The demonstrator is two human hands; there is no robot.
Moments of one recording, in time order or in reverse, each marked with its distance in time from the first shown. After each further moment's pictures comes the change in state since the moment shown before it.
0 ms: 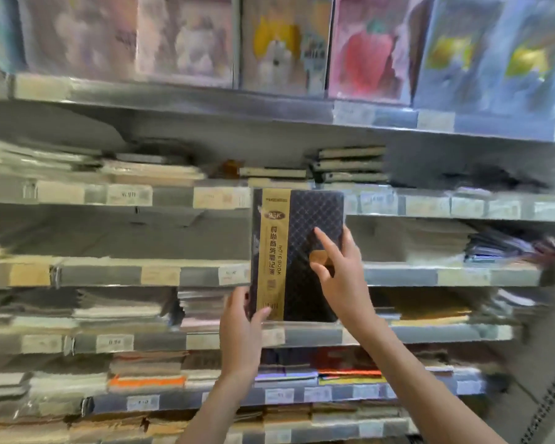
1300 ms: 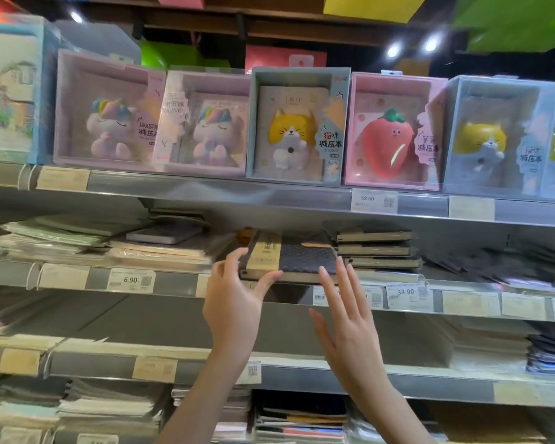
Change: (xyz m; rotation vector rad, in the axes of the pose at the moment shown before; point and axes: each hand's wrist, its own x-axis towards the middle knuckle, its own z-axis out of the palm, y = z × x) left_hand 0.149 0.106 -0.014 0.243 0.423 0.364; right_hand 0.094 0.006 0.011 -0.275 0.238 -0.431
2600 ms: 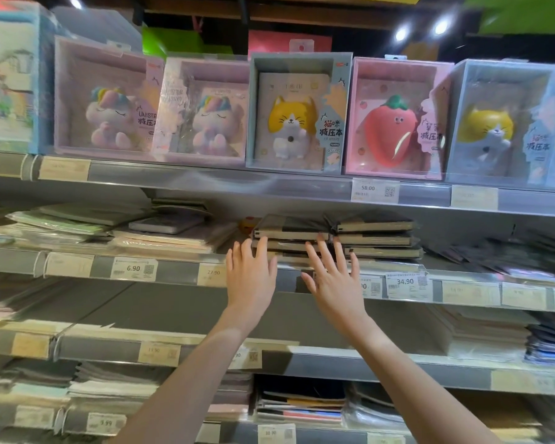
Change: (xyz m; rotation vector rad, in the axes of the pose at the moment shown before) left_hand 0.027 -0.020 0.050 0.516 -0.323 0.149; right_hand 0.045 0.042 0.054 -0.375 -0.476 0.143
